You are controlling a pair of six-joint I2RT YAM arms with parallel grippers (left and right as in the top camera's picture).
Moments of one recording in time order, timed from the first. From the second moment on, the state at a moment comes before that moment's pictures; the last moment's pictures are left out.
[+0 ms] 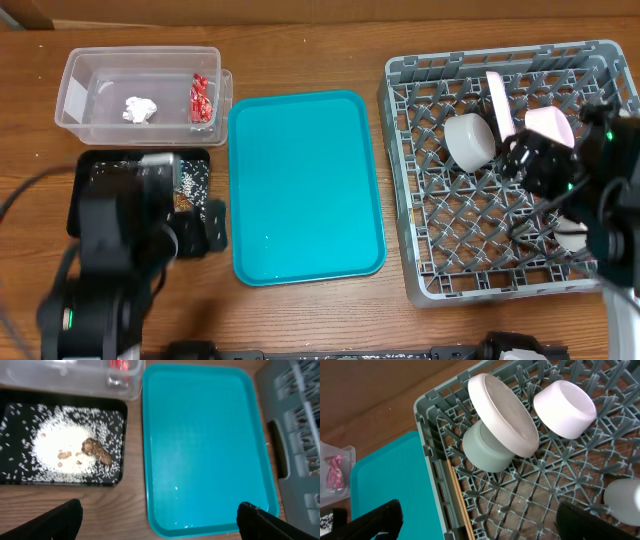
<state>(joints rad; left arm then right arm) -0.01 0.83 1.15 -1.15 0.10 -0.15 -0.12 1.02 1.31 -1.08 -0.13 0.33</state>
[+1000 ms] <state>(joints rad) -0.01 0.72 1.13 -1.18 0.09 -0.15 -0.12 0.79 1.06 -1.16 -0.13 0.38</state>
